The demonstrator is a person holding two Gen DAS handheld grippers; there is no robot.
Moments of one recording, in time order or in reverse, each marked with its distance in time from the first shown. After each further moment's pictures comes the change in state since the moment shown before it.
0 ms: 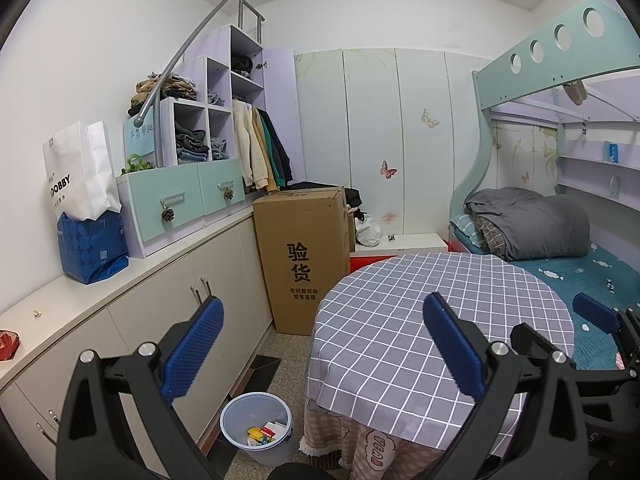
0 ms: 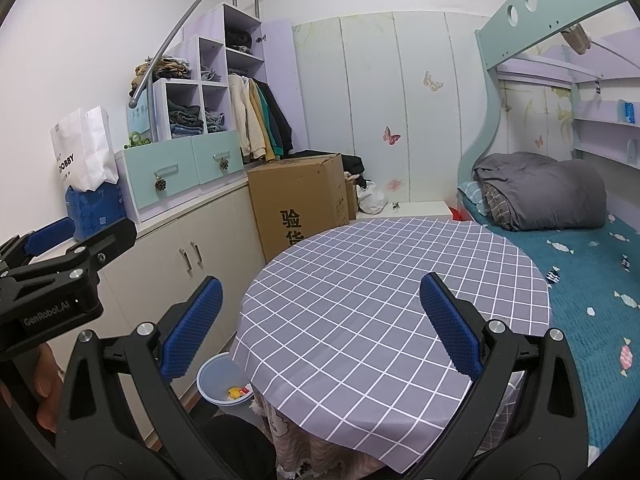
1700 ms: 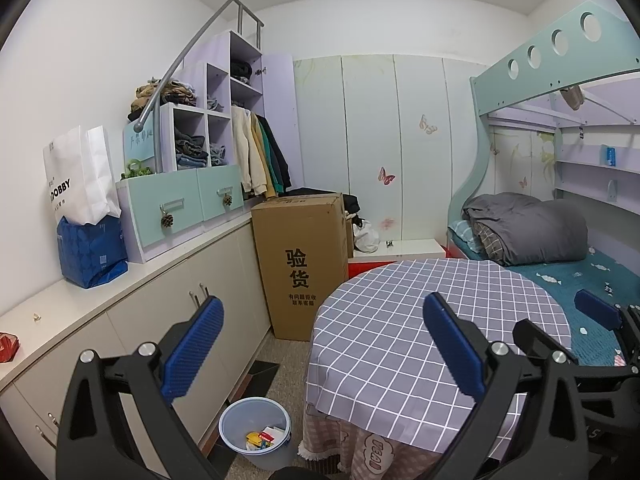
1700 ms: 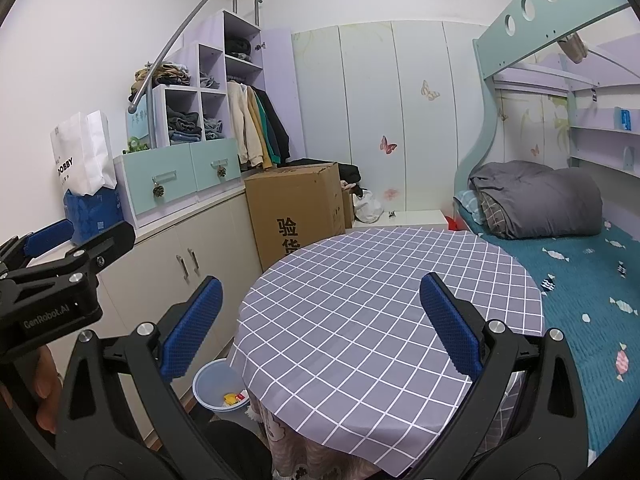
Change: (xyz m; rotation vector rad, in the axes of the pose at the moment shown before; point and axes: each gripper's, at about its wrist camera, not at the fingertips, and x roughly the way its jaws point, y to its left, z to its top) left arm -0.007 -0.010 0.015 -0.001 -0.017 0.003; right arm 0.000 0.000 0.015 -0.008 -0.030 -0.011
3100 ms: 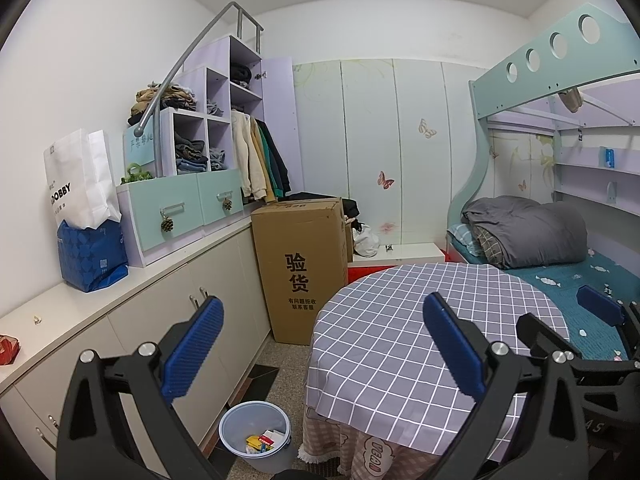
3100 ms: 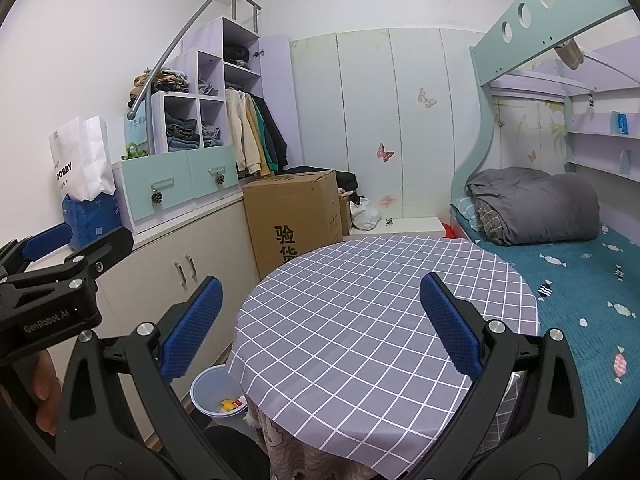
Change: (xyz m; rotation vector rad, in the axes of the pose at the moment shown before) left arm -0.001 -0.004 0.005 -0.002 -0.008 0.005; right arm -0.005 0.006 0.004 -0.002 -0.021 -0.016
